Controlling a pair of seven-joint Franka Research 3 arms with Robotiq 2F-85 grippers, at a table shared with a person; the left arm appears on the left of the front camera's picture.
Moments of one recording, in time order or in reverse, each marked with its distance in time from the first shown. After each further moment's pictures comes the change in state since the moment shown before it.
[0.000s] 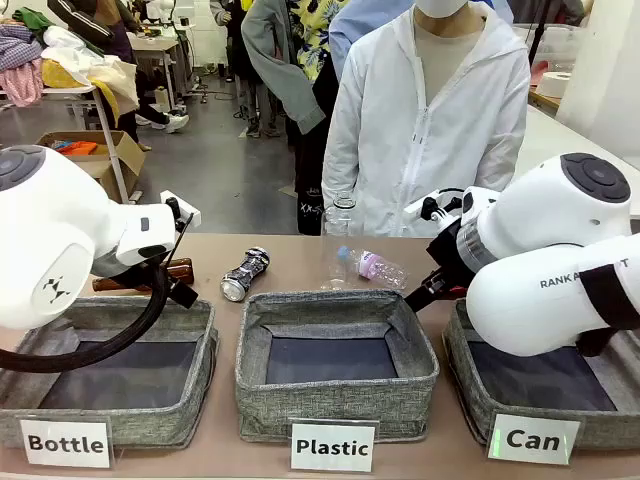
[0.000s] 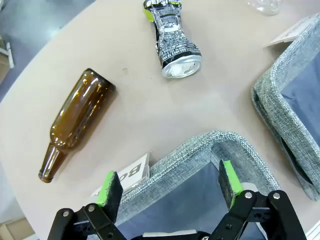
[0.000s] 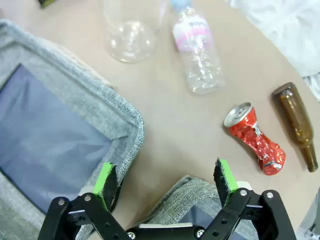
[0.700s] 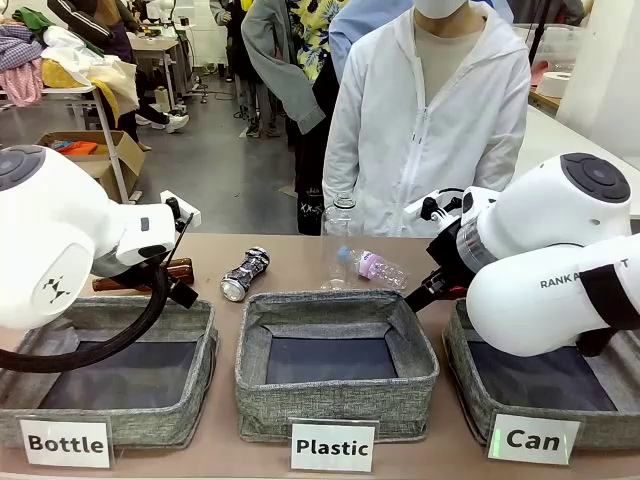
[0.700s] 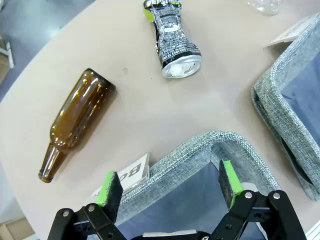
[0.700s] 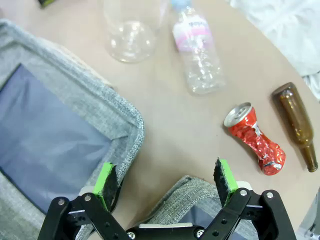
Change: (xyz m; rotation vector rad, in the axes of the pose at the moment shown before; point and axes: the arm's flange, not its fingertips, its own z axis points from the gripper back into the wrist) left arm 0.000 0.000 0.000 0.000 0.000 0.000; right arm 0.000 0.000 0.000 0.000 0.000 0.001
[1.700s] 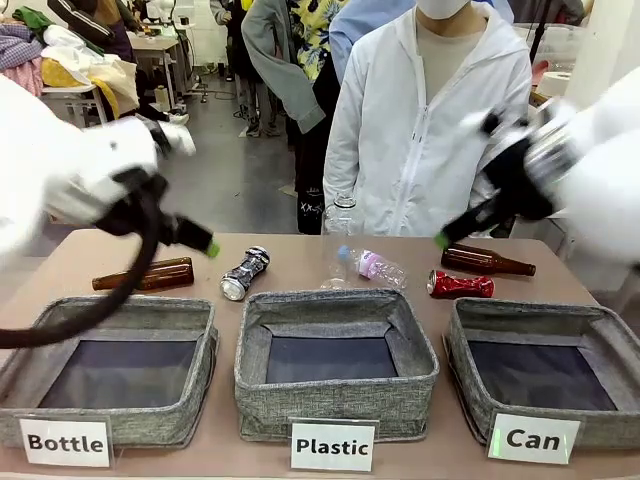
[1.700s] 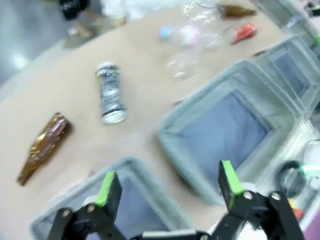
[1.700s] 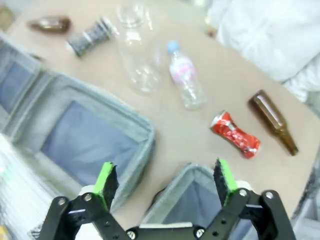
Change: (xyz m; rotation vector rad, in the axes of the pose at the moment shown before) left arm 0.036 -0.029 0.147 -0.295 -0.211 0.155; right arm 0.021 -0.039 0.169 0.127 -0.157 -0.186
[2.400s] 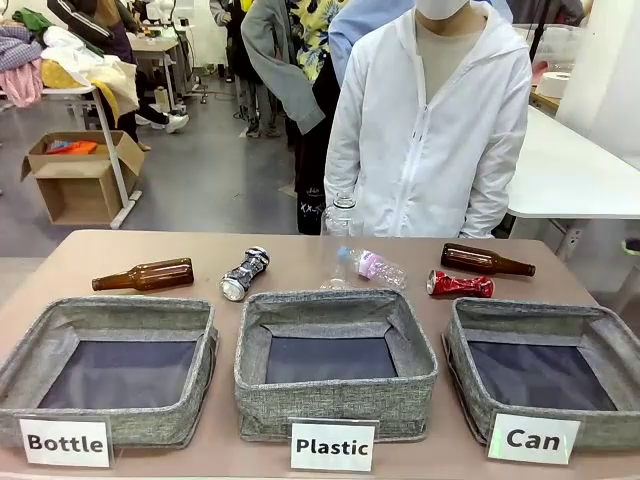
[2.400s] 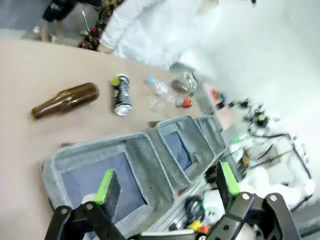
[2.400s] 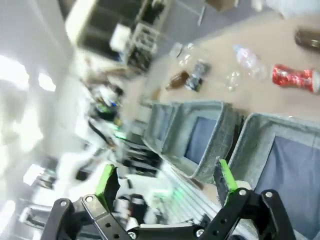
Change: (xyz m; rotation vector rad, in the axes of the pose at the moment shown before) left arm -0.172 0.261 0.134 -0.455 -0.334 0.577; right arm -0.174 -0.211 0.058 0.802 -0.244 -0.755
